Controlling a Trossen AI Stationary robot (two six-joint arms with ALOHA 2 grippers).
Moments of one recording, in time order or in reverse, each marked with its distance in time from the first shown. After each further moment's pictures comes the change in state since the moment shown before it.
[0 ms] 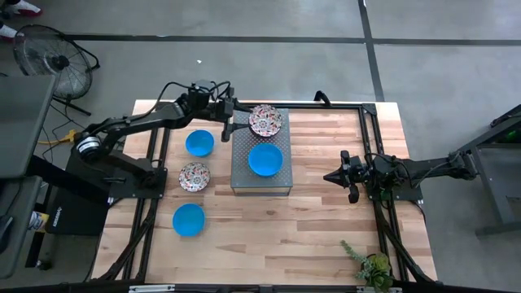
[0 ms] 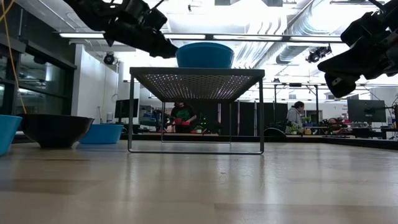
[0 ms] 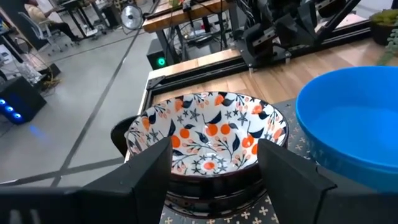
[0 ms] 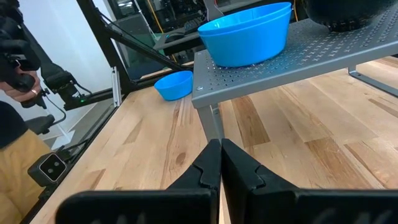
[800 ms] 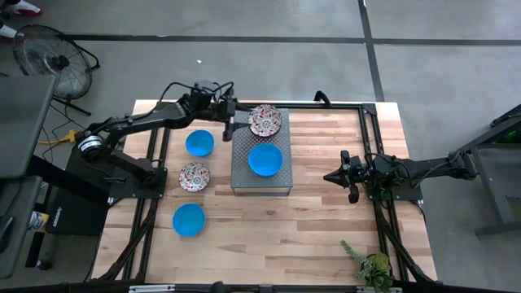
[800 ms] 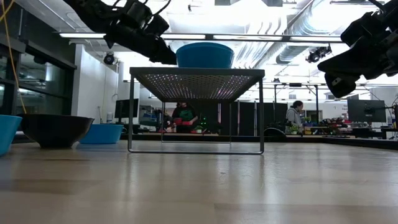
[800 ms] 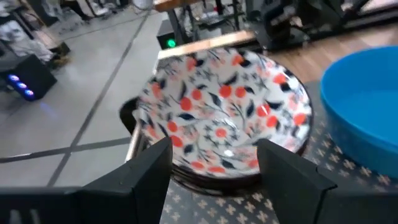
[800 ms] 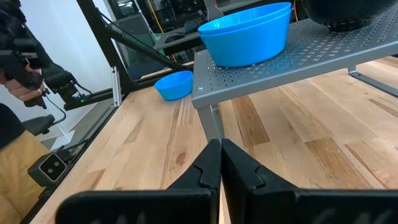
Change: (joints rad) left arm 0.001 0.019 0.000 -0.027 -0.077 -0.009; right arm 0.000 0.000 0.000 0.000 0.000 0.000
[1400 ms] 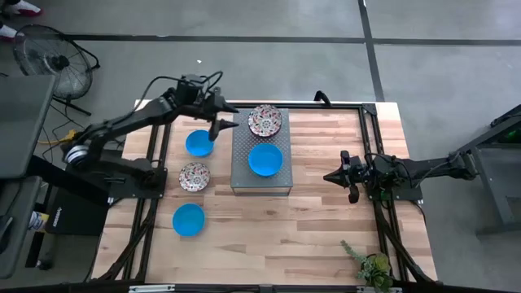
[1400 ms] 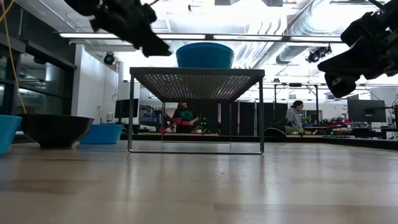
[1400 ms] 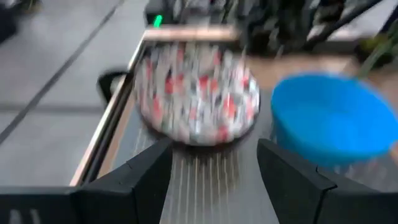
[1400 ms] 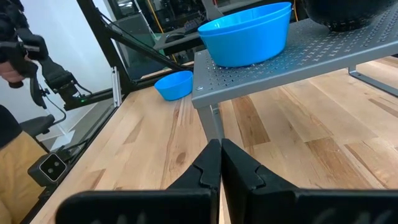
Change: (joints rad) left arm 0.057 -0.148 0.052 -0.318 0.096 -0.153; right arm 0.000 0.000 0.000 0.000 0.000 0.000
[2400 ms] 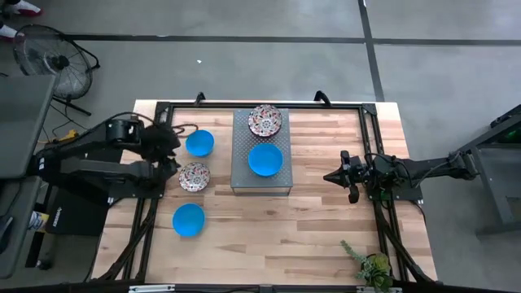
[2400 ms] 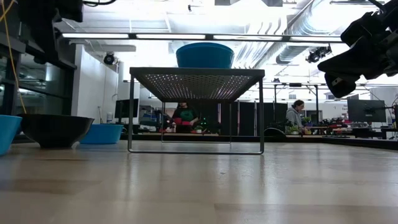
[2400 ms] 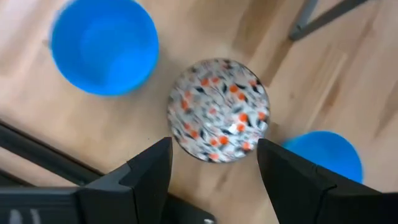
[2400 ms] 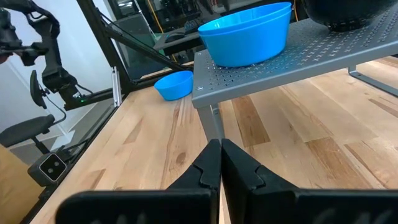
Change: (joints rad) left arm -0.453 -0.485 -0.010 -1.147 -0.570 -0.653; right arm 0.000 0.000 0.000 0.000 0.000 0.000
